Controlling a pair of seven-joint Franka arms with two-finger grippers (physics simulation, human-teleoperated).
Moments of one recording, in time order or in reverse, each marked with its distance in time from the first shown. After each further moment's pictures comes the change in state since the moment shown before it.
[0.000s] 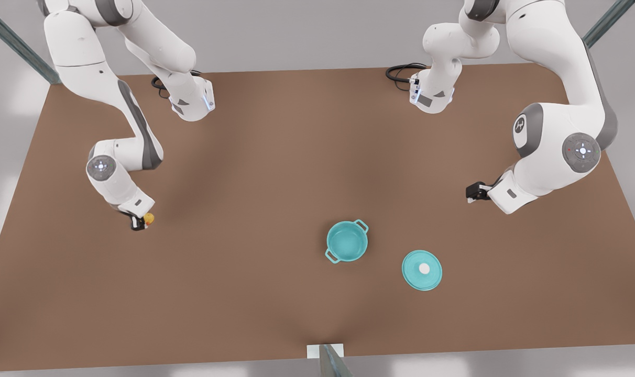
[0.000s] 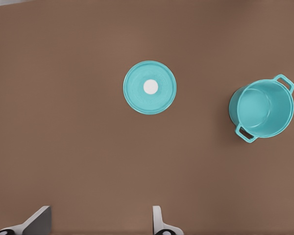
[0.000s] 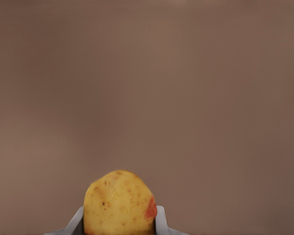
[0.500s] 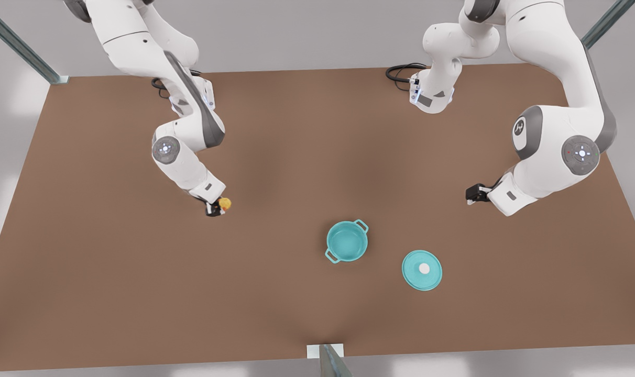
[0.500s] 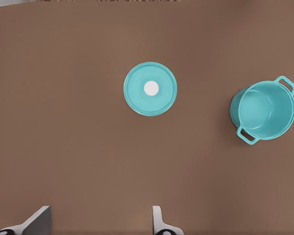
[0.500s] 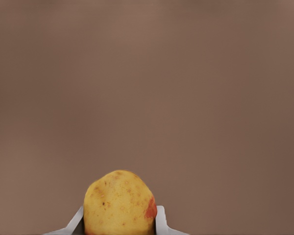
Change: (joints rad) left arm 0.000 0.010 0.002 0.003 -0.001 0.008 0.001; right arm 0.374 -0.062 0.104 0.133 0.431 -0.190 0.232
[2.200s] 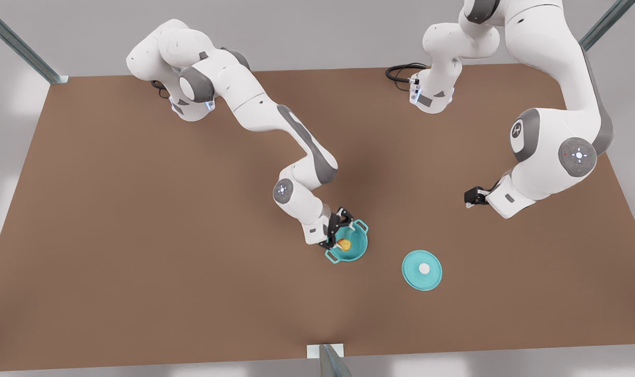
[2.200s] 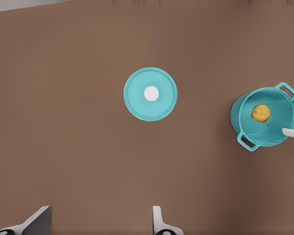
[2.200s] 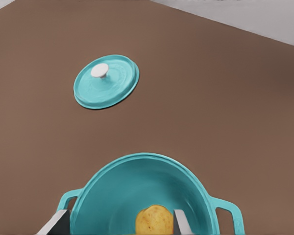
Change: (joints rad) left arm -0.004 0.011 -0.001 0.000 0.001 0.027 -0.014; right arm 1.044 0.901 -0.820 1.097 0.892 0.097 0.785
